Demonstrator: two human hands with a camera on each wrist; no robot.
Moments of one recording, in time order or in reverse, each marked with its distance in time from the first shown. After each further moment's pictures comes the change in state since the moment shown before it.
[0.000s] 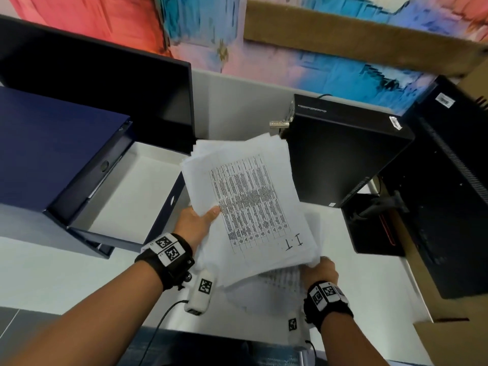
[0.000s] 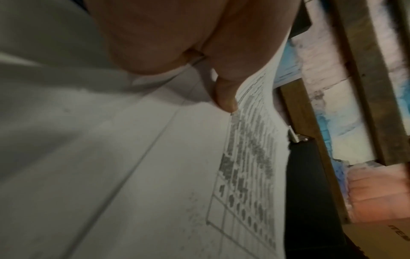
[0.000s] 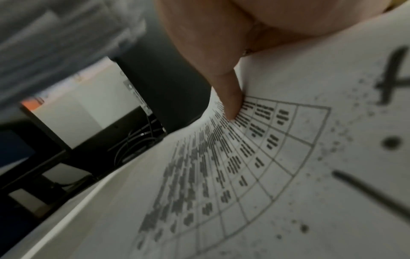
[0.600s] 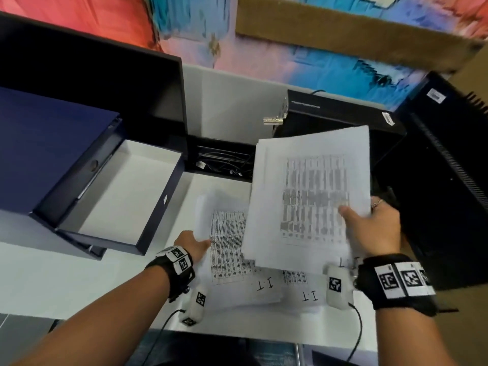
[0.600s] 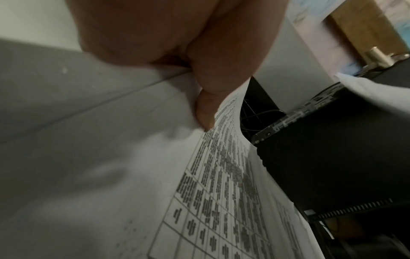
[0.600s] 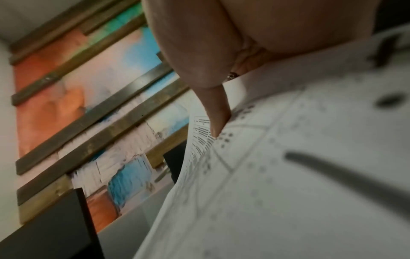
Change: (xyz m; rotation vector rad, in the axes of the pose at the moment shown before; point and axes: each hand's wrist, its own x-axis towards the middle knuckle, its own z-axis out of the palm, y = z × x) left_hand 0.020 -0.063 -0.005 0.791 -0.066 -0.298; right_hand -0.047 -0.091 -0.145 0.429 0.128 -0.466
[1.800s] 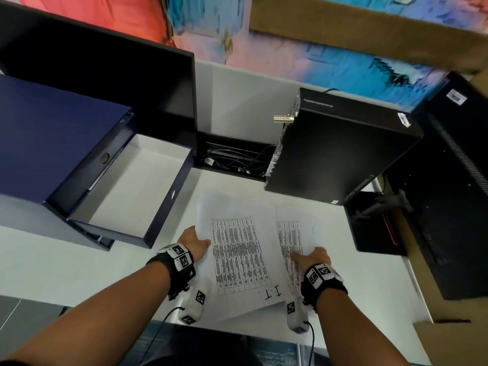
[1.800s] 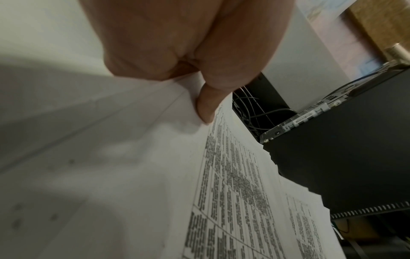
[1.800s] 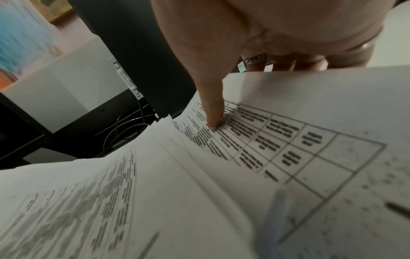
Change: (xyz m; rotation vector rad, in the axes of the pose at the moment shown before) left_hand 0.014 -0.017 0.004 -0.054 0.046 0.055; right_hand -0.003 0.141 0.110 -0.616 -0.293 0.549
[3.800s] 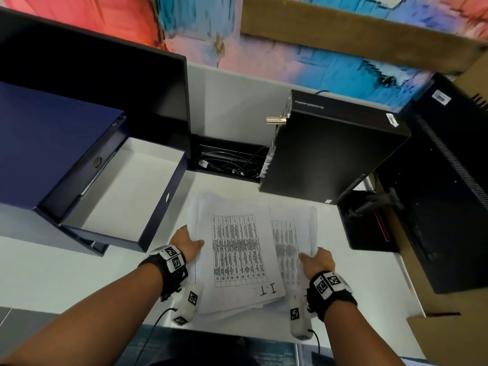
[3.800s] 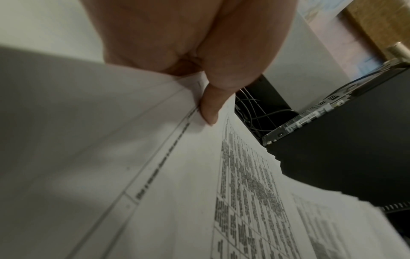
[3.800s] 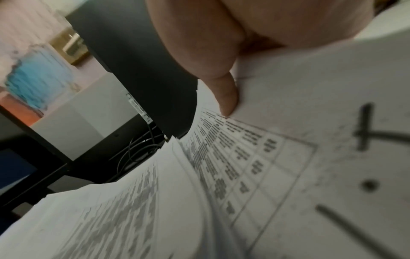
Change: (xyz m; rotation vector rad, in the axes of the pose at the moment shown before) left_hand 0.001 0.000 -0.007 0.054 0.036 0.042; right_hand -0.006 0.012 -0.012 0.163 0.053 -0.055
